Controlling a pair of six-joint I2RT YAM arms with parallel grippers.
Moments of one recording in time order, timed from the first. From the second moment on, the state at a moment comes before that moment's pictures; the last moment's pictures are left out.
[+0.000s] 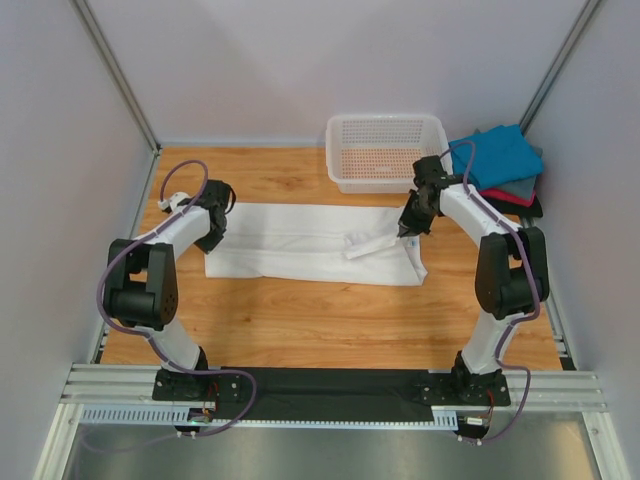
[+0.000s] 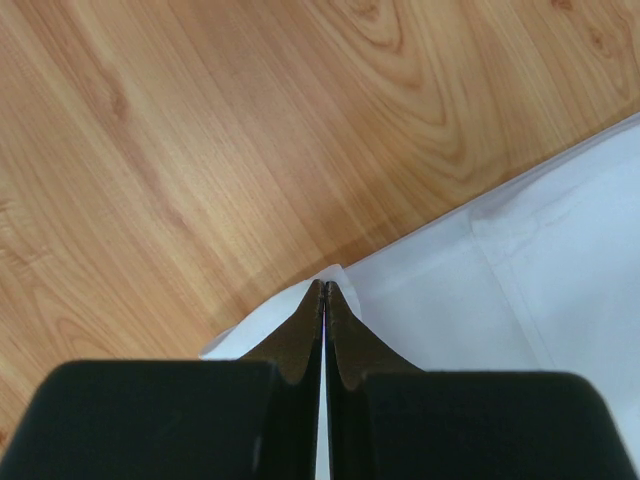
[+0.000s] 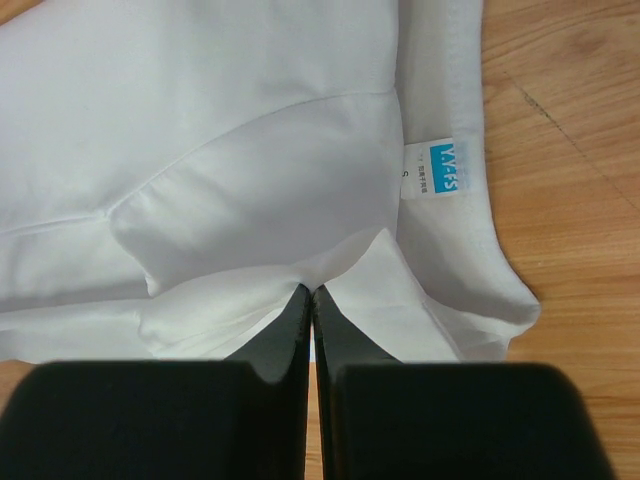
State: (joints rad) left arm -0.13 1.69 1.10 -0.67 -0.57 -1.05; right arm 0.20 1.82 1.39 -0.77 -0.10 0.65
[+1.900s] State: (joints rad) left arm -0.14 1.76 1.18 -0.64 -0.60 -1.01; right arm 0.19 1.80 1.36 -0.75 -0.12 0.70
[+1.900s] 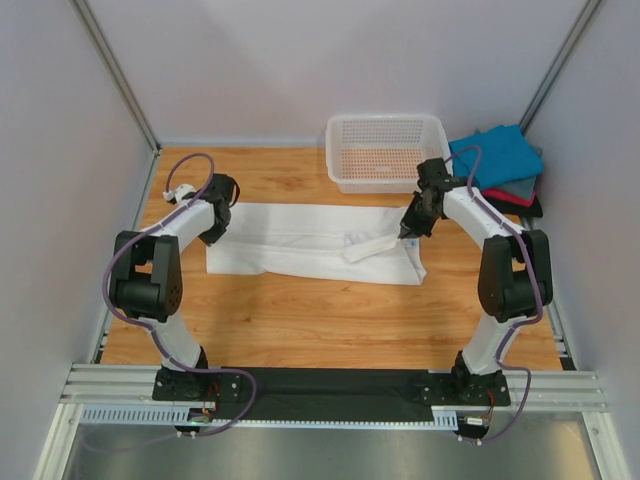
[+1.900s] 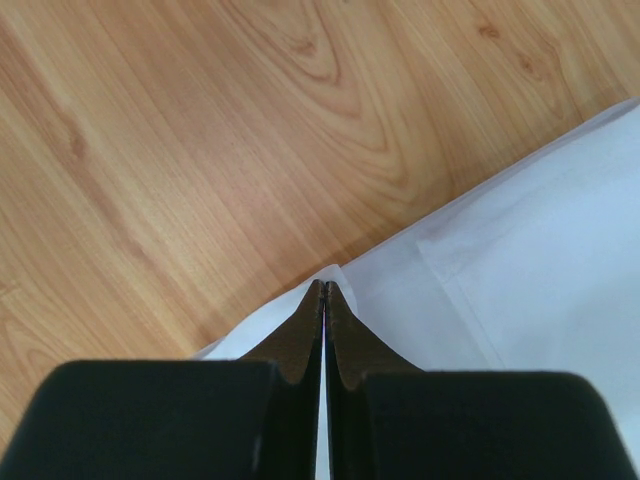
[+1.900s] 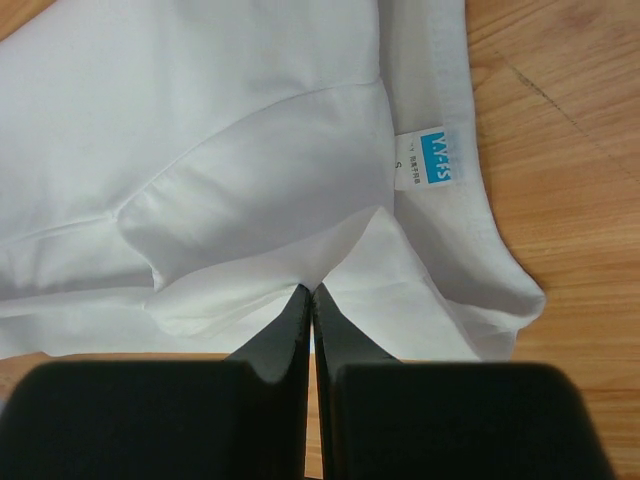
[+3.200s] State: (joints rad) left arm -0.18 1.80 1.31 -0.57 -0.59 -0.81; right arm 0.13 1.88 1.46 -0.68 -0.12 0.73
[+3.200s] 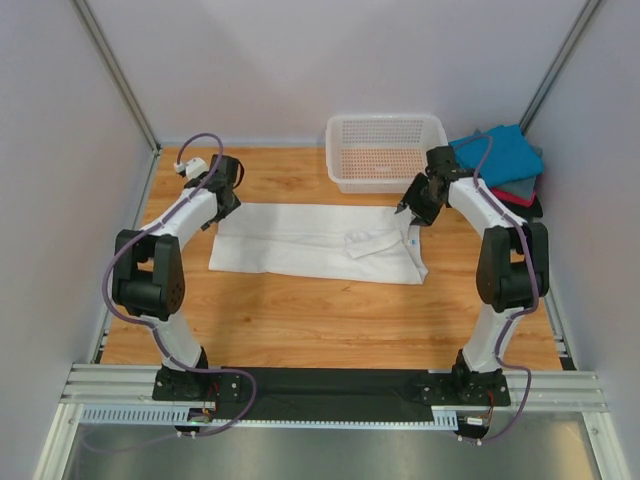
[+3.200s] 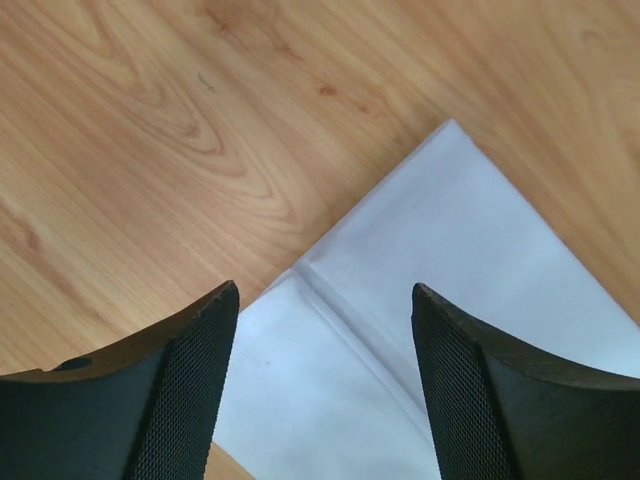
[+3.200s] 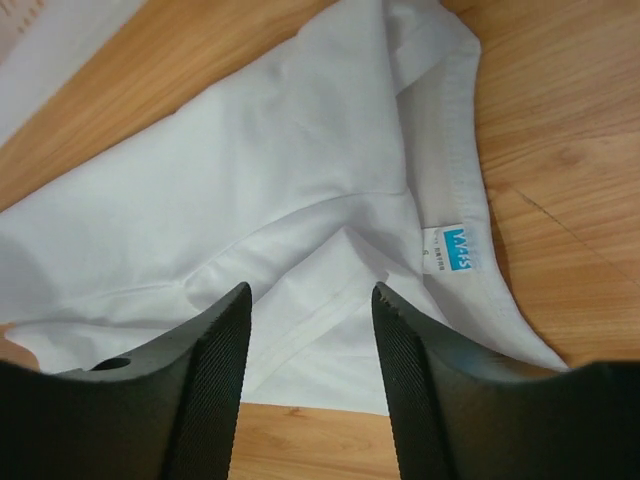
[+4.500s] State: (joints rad) left arm -0.45 1.34 0.99 -0.55 -0.32 -0.71; right arm 0.40 1.79 1.07 -0.25 -0.13 1.22
